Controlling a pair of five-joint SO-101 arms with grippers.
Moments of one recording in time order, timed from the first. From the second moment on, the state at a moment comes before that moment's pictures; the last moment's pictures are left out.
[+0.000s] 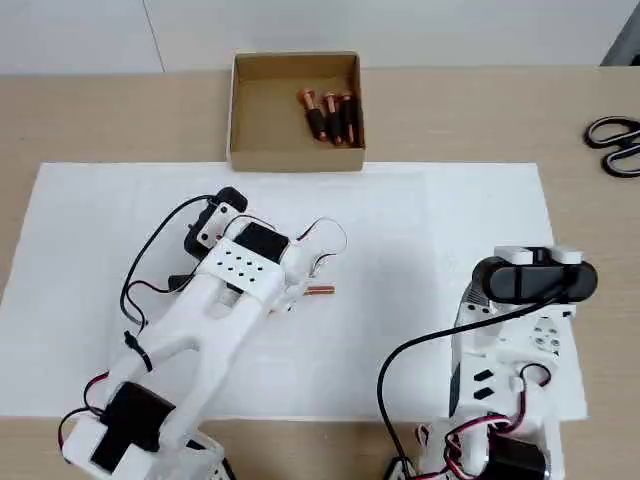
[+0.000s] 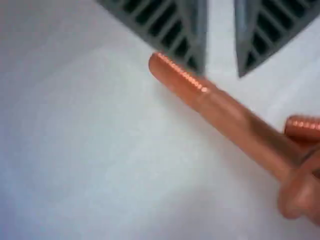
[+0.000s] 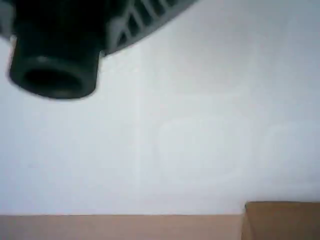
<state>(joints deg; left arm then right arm) 24.3 -4.8 27.0 66.4 88.1 9.8 -100.3 66.5 66.6 3.3</state>
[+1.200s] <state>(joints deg) 24.3 -4.8 39.7 50.0 108.0 9.8 -100.3 66.5 66.8 3.3</state>
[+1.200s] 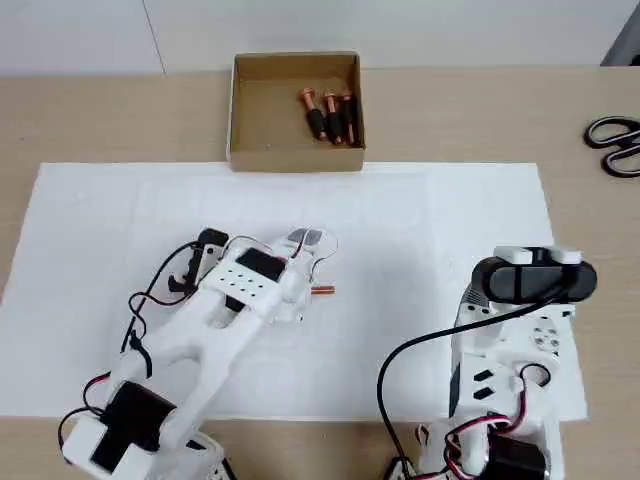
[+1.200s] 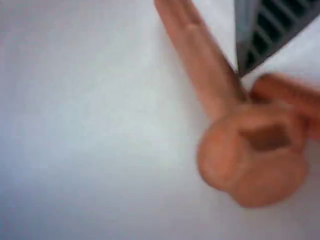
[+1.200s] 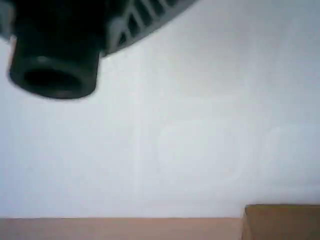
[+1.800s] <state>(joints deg) 24.3 -4.8 42.1 46.1 107.4 9.8 -100.3 66.5 66.8 3.3</state>
